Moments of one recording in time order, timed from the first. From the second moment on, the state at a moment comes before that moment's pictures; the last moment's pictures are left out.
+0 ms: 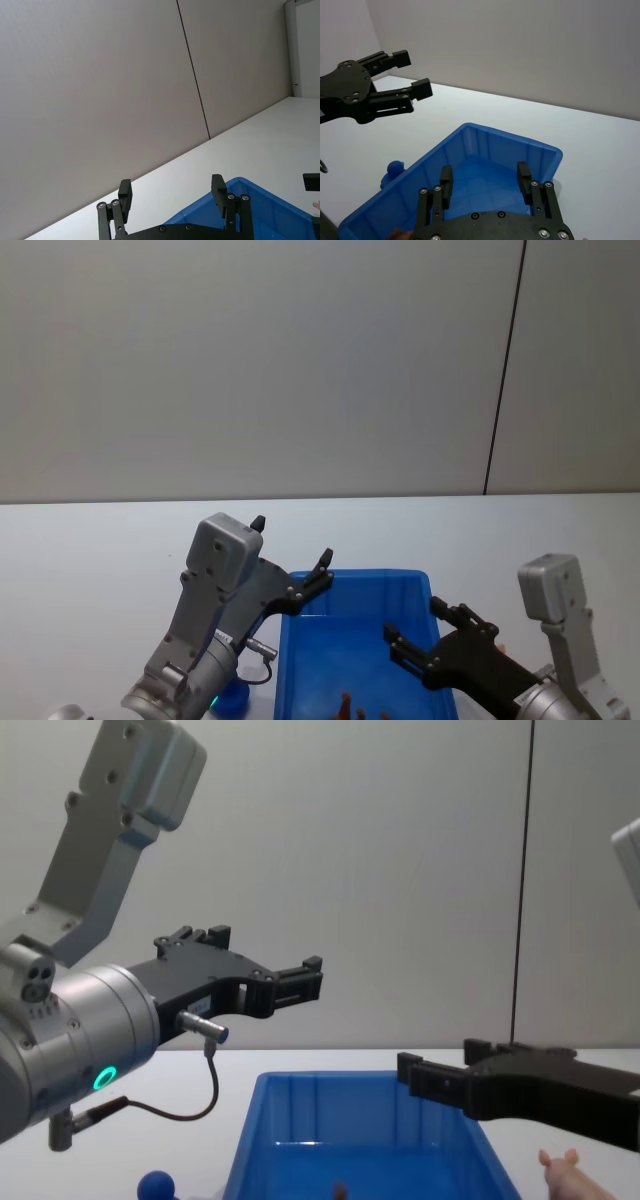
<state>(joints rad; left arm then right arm) -0.24 0.38 0.45 -1.63 -0.20 0.01 -0.01 0.06 0.20 -0.29 -1.66 0.24 0.18 0.32</state>
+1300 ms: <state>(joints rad) -0.24 0.38 0.45 -1.63 -0.20 0.01 -0.01 -0.08 0.29 -0.23 -1.77 0.23 0.25 0.03</state>
